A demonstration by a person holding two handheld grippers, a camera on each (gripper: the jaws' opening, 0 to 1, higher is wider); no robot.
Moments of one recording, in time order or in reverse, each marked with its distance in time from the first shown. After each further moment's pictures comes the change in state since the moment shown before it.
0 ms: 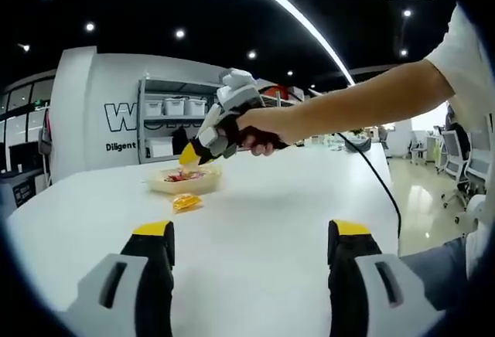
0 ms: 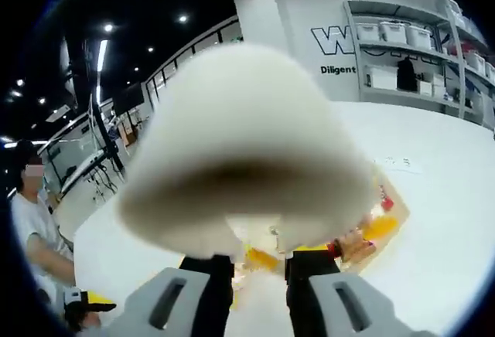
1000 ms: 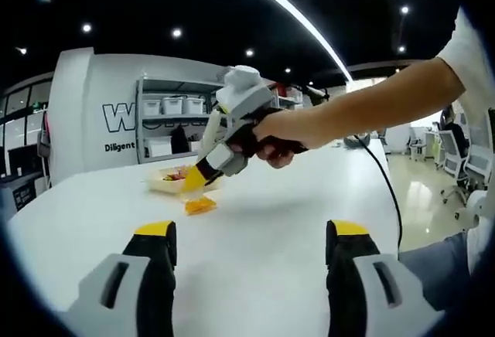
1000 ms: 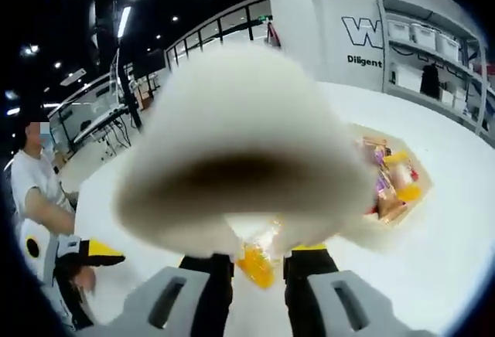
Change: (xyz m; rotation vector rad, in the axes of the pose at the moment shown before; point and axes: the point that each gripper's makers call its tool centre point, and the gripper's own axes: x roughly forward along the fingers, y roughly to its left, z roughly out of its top) left arm 0.000 -0.001 -0.003 0.019 0.012 -0.008; right arm -0.019 0.036 -0.057 -0.184 0.153 0.050
